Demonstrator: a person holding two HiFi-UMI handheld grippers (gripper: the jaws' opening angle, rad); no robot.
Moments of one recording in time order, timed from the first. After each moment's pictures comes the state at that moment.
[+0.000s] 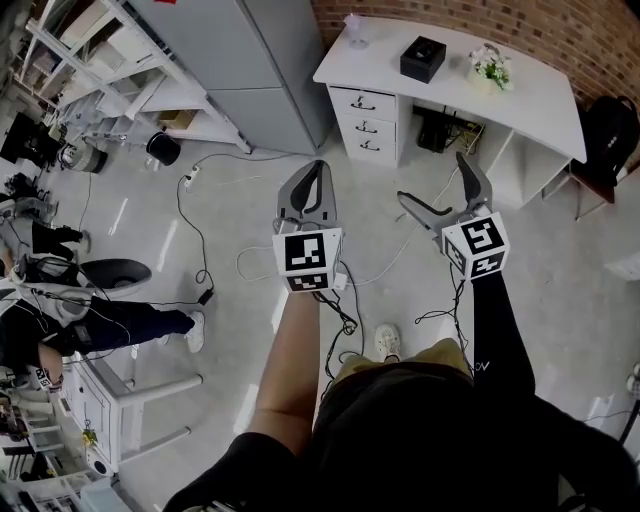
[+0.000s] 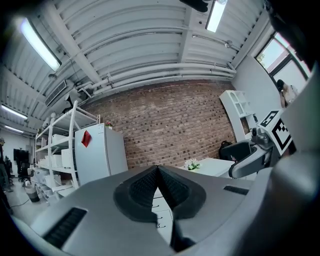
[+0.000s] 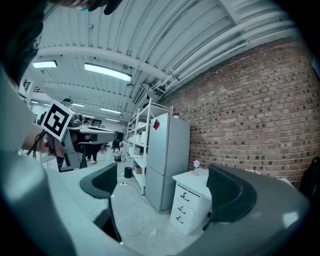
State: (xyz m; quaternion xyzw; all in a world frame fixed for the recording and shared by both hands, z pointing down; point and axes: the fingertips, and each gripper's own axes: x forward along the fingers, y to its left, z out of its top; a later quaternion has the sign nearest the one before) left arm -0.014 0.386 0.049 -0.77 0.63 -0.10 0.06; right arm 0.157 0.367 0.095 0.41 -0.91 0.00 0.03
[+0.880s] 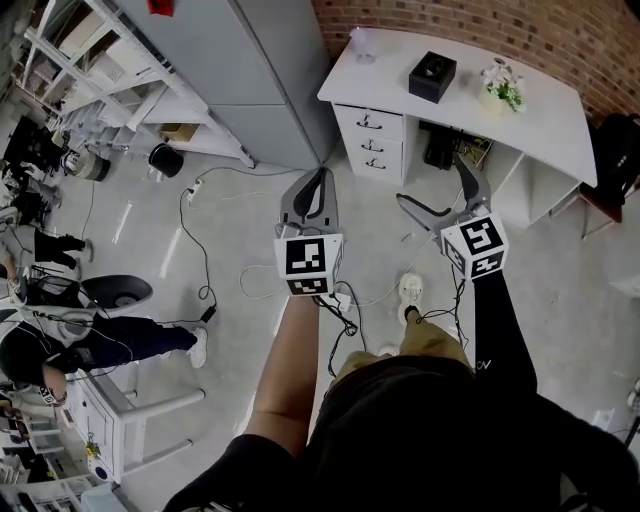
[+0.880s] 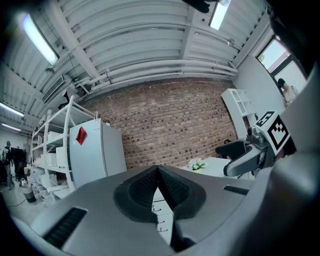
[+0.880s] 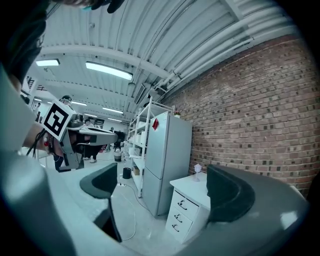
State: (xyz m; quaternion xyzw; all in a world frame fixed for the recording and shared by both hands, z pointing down) left arm -0.025 0.299 0.058 -0.77 0.62 -0.10 0.06; right arm 0.137 0.275 0.098 0.40 -0.92 -0.02 0.03
